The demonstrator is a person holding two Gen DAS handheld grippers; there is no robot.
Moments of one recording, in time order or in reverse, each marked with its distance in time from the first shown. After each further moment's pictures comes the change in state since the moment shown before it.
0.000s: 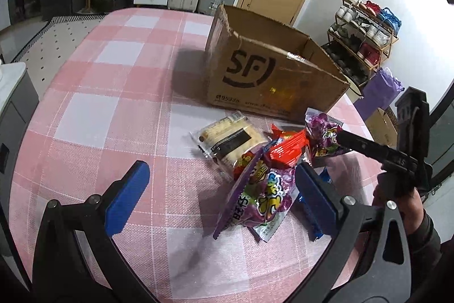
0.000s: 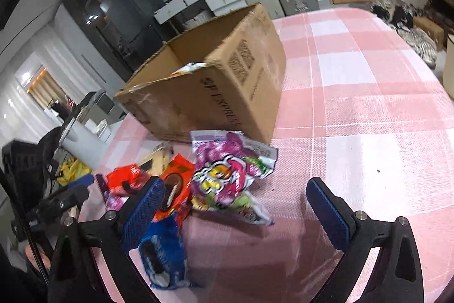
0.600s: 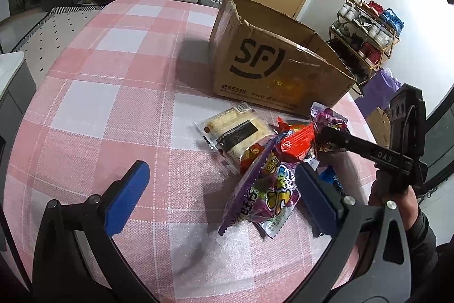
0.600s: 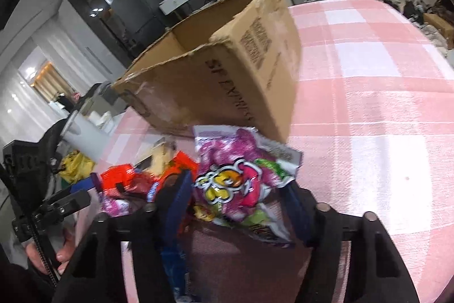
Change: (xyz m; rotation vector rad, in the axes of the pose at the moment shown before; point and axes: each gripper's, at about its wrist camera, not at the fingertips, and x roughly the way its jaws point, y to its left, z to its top) left arm 0.007 0.009 -0.005 -0.025 0.023 -0.007; right arm 0.027 0.008 0.001 -0.048 0.039 0.049
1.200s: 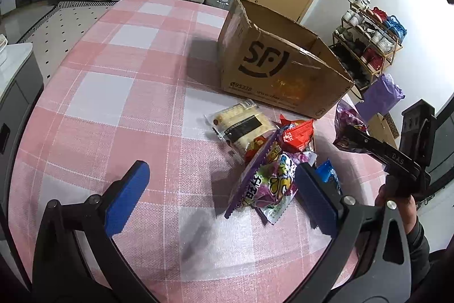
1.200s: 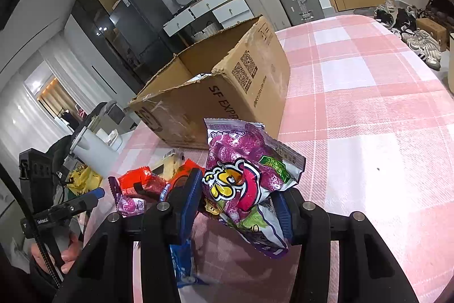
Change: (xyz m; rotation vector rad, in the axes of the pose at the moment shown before) left arm -0.019 0.009 -0.009 -0.037 -0.003 0.003; right arm -0.050 -0.007 -0.021 0.036 -0.128 0.017
